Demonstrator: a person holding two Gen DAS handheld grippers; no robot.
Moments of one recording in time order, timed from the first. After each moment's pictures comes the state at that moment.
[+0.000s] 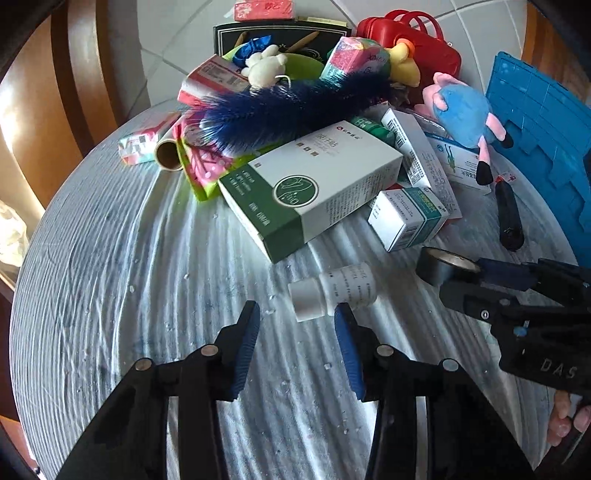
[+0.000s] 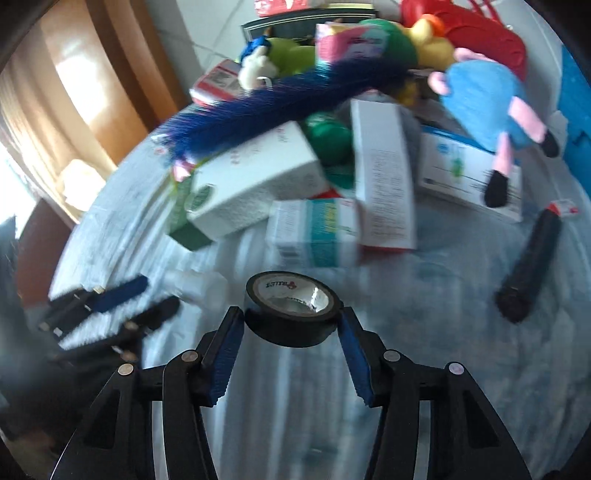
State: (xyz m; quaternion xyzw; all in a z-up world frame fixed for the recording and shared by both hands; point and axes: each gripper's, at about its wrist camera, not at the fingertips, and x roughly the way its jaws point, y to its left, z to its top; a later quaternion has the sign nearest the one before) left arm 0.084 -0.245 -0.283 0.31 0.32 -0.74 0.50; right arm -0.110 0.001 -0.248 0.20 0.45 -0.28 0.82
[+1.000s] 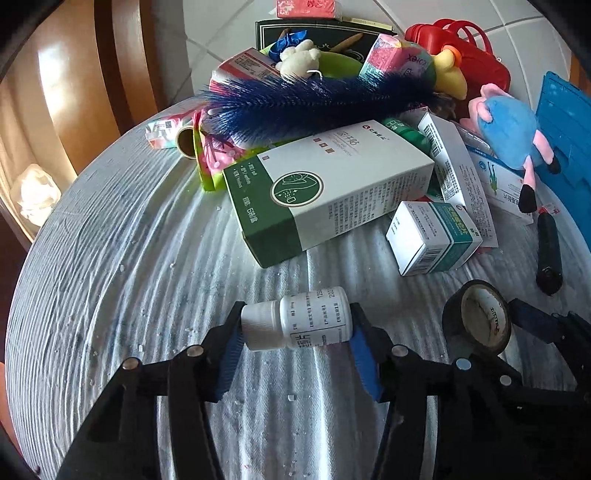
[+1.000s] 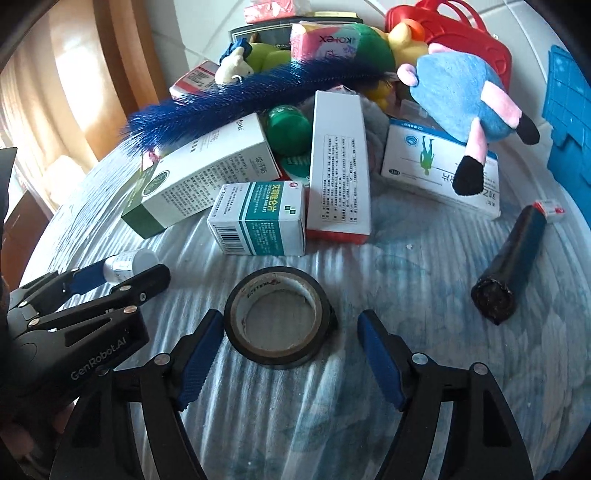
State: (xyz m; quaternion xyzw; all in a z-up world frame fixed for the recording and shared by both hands) left arm 0.056 -0.246 -0.299 0.27 0.35 -0.67 0.60; right arm -0.133 -0.022 -0.267 0.16 0.42 -0.27 0.85
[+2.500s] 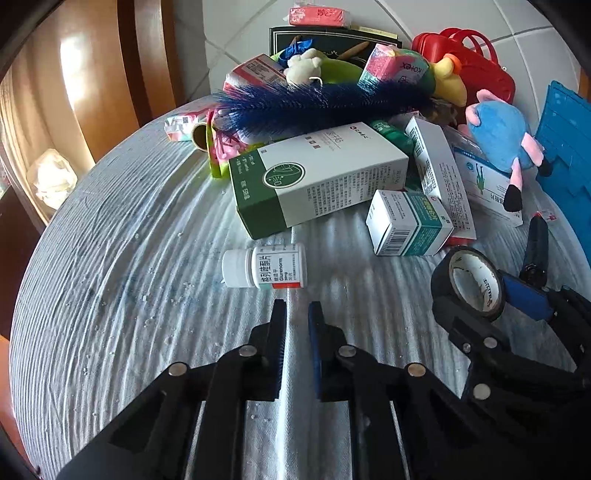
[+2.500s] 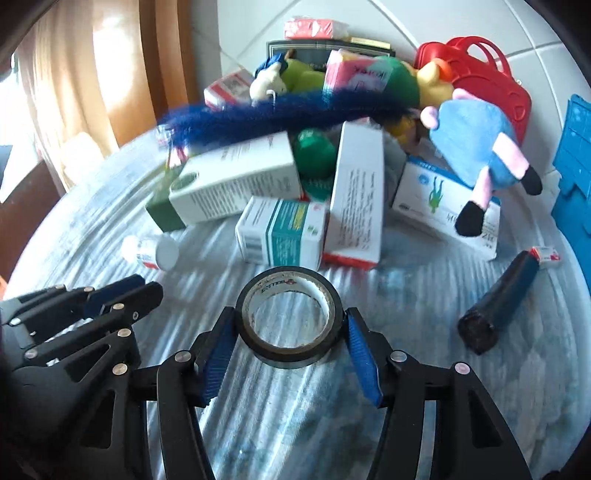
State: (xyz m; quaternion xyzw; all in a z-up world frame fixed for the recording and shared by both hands) left arm 0.038 -0.209 -0.277 0.25 0.36 -0.64 0.63; right arm -0.135 -0.018 -0.250 0.09 0.41 -0.22 0.88
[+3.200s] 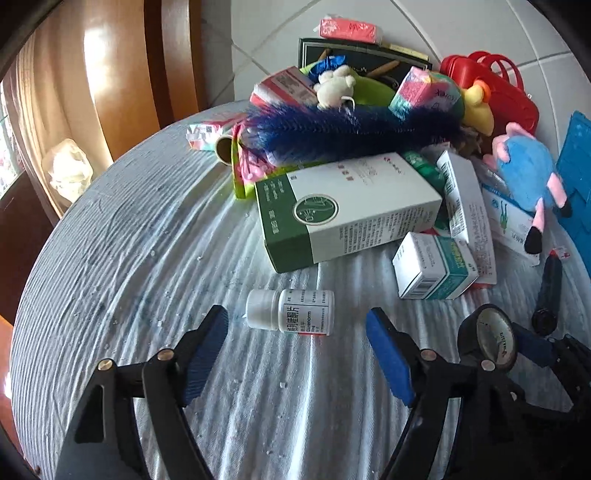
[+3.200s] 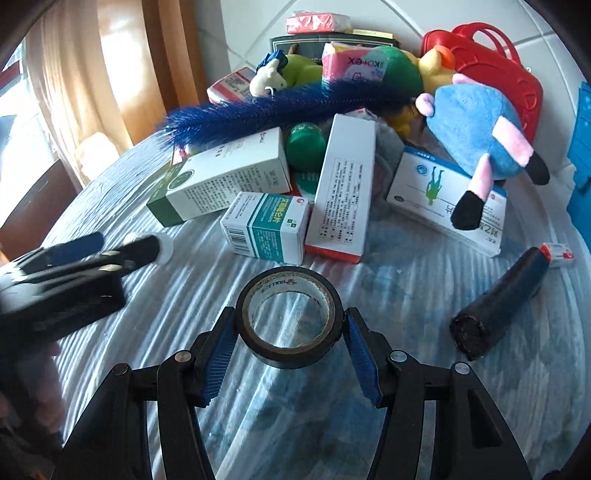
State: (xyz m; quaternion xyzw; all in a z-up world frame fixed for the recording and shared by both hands) left arm 0.048 -0.234 -0.284 0.23 0.36 -0.62 0.66; right arm -0.140 -0.044 -0.257 0.10 0.42 -0.17 0.88
